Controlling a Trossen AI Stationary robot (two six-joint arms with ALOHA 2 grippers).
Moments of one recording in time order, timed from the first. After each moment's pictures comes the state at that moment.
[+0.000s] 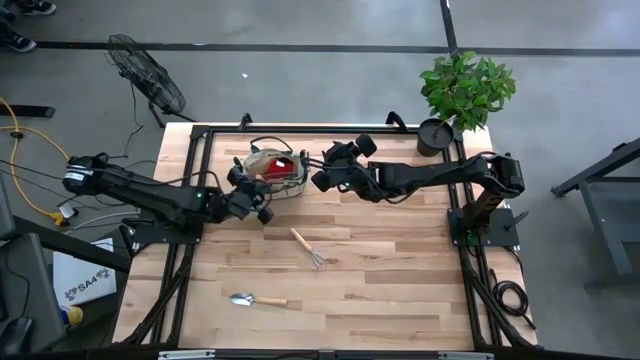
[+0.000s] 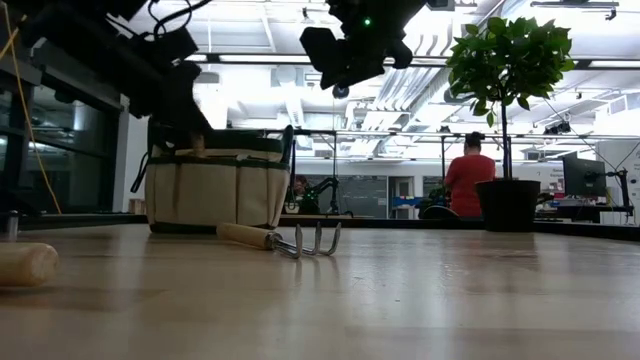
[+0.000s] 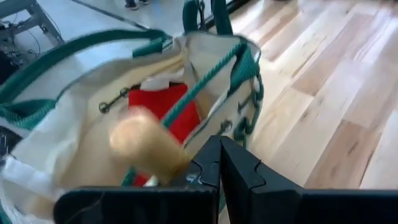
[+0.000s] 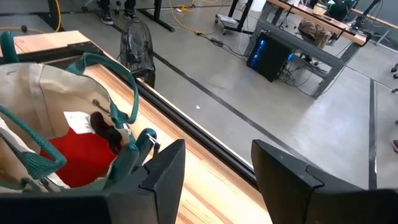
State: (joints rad) left arm -0.13 1.03 0.50 -0.10 -0.79 -0.39; right arm -0.04 1.71 1.32 -0.16 0.88 0.21
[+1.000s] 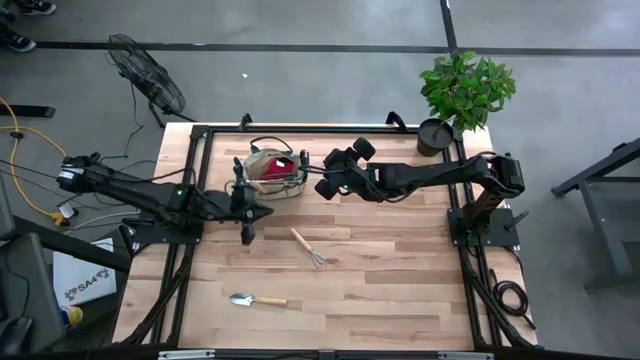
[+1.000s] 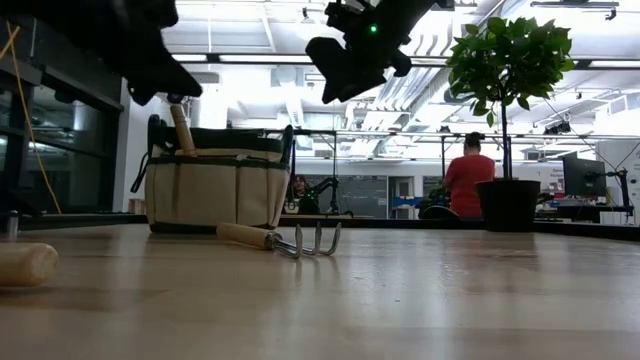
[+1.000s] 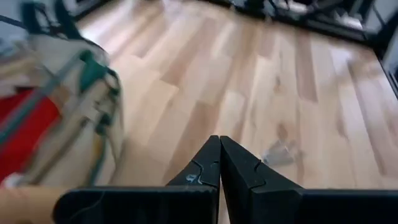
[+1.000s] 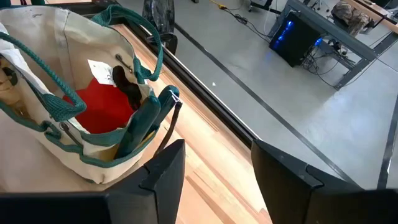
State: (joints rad) left arm -0.21 0.82 0.52 -0.17 -0.36 -0.37; right arm -0.04 1.71 1.32 -0.29 0.77 0.21
